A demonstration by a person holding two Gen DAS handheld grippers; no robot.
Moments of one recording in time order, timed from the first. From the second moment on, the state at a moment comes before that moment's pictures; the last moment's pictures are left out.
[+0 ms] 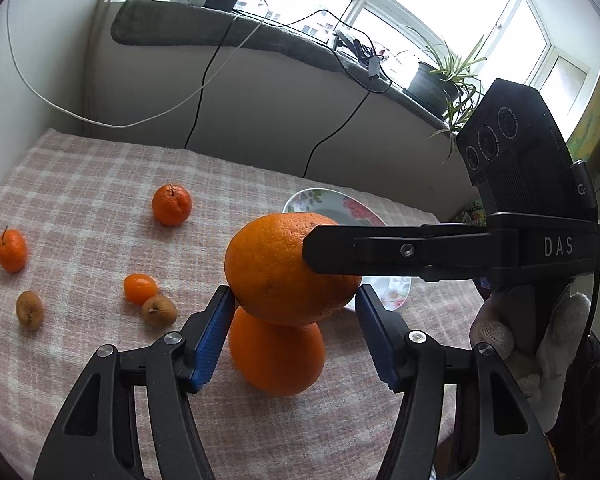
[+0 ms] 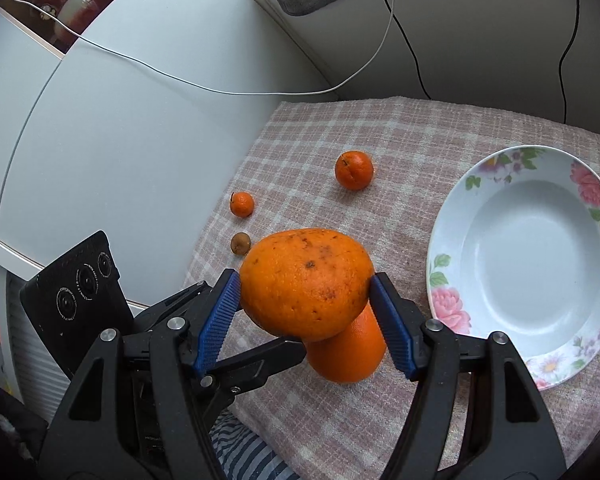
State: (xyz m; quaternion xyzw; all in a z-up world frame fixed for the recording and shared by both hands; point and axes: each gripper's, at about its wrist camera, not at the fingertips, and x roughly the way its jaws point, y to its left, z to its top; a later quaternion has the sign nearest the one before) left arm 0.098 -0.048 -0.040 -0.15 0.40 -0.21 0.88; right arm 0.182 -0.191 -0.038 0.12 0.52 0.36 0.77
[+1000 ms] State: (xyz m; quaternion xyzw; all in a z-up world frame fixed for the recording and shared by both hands) left arm 0.171 -0.176 -0.068 -0.11 0.45 -0.27 0.84; right arm 0.221 -0.341 -0.073 0.20 0.51 0.28 0.79
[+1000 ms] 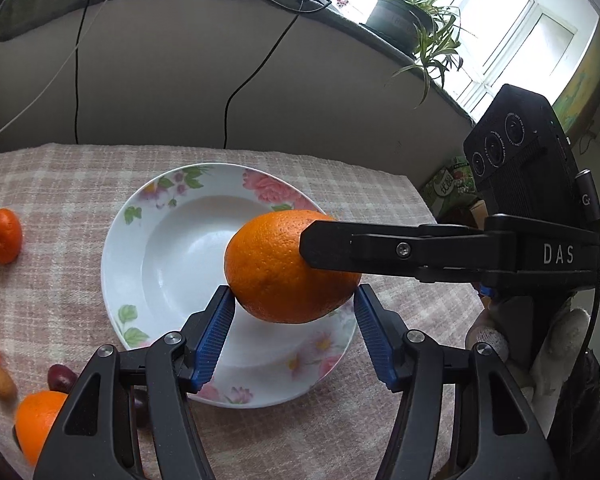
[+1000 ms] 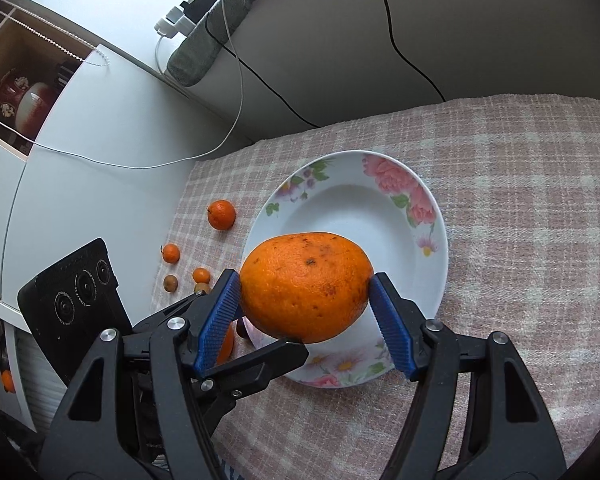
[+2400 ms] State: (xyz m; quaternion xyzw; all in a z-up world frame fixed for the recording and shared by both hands) left arm 0.085 -0.069 -0.035 -0.04 0.41 -0.20 0.89; right arm 0.142 -0.291 -0.024 0.04 0.42 0.23 0.88
